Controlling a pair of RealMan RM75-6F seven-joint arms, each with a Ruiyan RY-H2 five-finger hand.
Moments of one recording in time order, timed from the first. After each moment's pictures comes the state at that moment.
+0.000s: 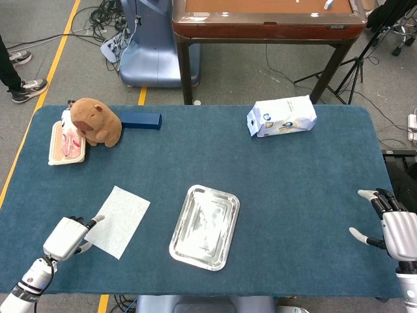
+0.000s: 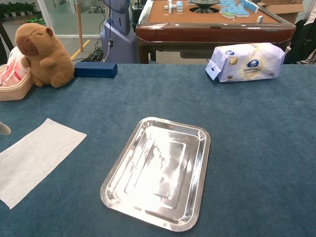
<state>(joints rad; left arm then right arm) -0.27 -1.43 0.09 -1.04 1.78 1.45 0.00 0.05 -1.10 0.06 -1.59 -1.54 1.53 0.06</state>
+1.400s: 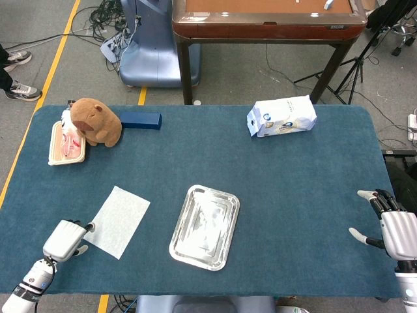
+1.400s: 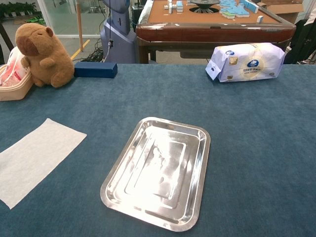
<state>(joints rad) -0.26 -1.50 0.12 -0.92 1.73 1.41 -0.03 0.05 -1.10 0.06 -1.60 -1.53 1.52 0.04</state>
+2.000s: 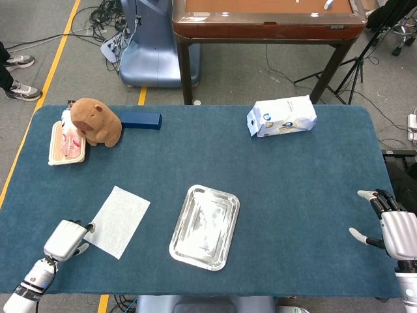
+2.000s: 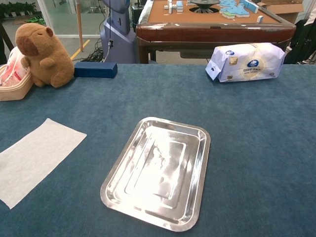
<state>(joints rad) -0.27 -1.51 0.12 -0.91 1.71 1.39 -0.03 0.05 -1.10 0.06 -1.60 -1.52 1.51 0.04</state>
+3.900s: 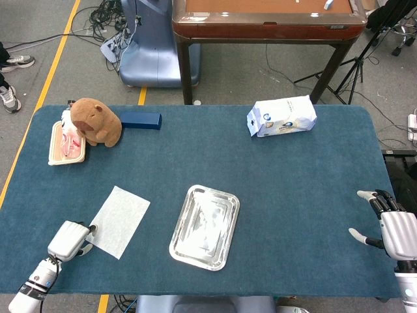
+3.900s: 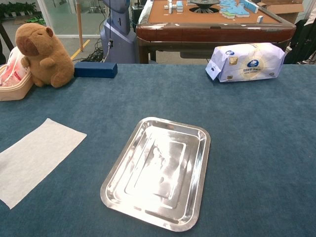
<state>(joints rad) -0.27 -1.53 0.13 -0.89 1.69 1.36 -0.10 0.05 -1.10 0.06 -1.60 -1.52 1.51 0.03</state>
